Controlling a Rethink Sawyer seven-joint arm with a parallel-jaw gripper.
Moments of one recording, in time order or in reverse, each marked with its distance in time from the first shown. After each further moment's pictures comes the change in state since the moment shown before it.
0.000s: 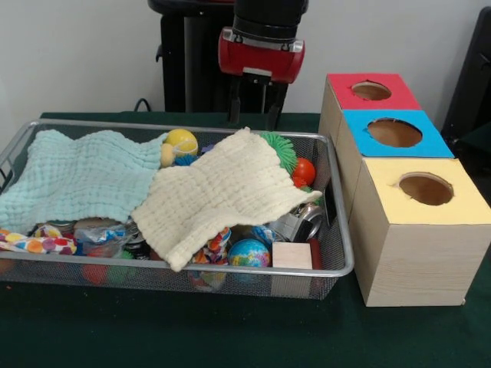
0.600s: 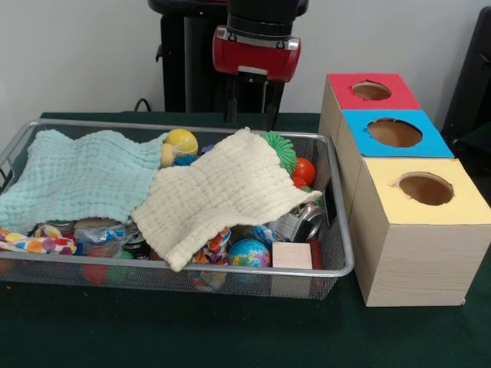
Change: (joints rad) arm -0.032 -0.009 0.030 -0.005 0.001 0.000 0.000
